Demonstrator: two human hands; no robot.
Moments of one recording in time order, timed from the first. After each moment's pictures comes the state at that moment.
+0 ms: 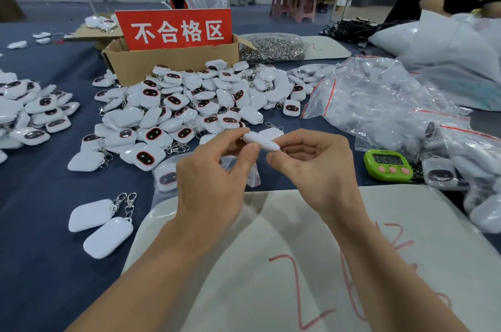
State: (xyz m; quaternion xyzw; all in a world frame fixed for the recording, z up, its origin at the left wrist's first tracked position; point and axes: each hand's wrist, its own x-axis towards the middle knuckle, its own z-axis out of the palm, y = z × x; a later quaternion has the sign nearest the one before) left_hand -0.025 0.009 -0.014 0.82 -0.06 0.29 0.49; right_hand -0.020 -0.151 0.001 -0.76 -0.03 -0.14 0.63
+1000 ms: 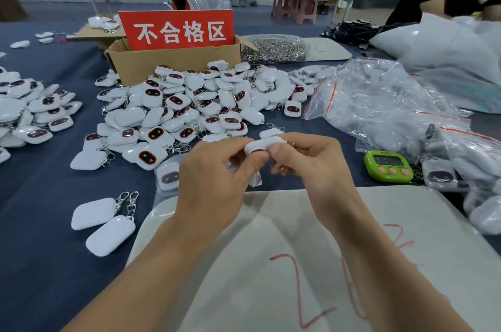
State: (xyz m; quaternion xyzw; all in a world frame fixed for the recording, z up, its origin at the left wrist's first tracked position) left_hand -0.023 0.014 -0.014 0.84 -0.14 0.31 0.41; right_hand -0.023 -0.150 0.004 -0.71 -0.10 -0.05 0.70
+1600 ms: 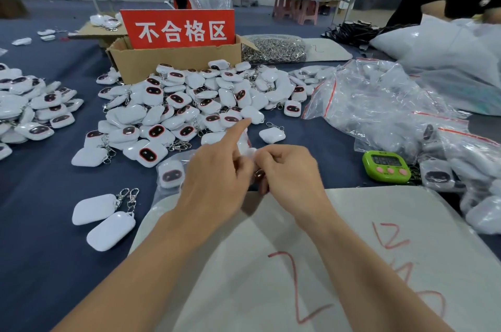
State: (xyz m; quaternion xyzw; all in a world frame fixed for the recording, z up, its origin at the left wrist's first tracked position) left_hand -0.019 0.016 -0.009 0.91 -0.12 0.19 0.34; right_hand -0.015 -0.124 -0.015 -0.84 0.01 -0.04 0.54
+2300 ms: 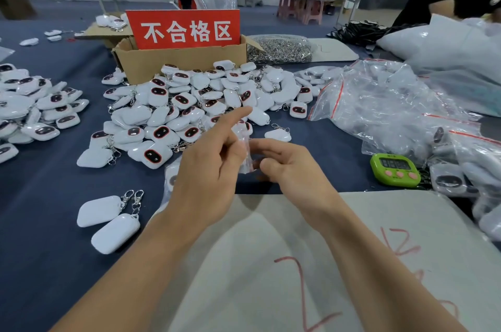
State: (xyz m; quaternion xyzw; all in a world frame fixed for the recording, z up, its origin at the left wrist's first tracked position) left_hand -0.015 0.034 -0.009 0.83 -0.17 0.25 0.47; right_hand -0.002 -0.131 -0.018 -0.77 -0.08 0.05 0.63
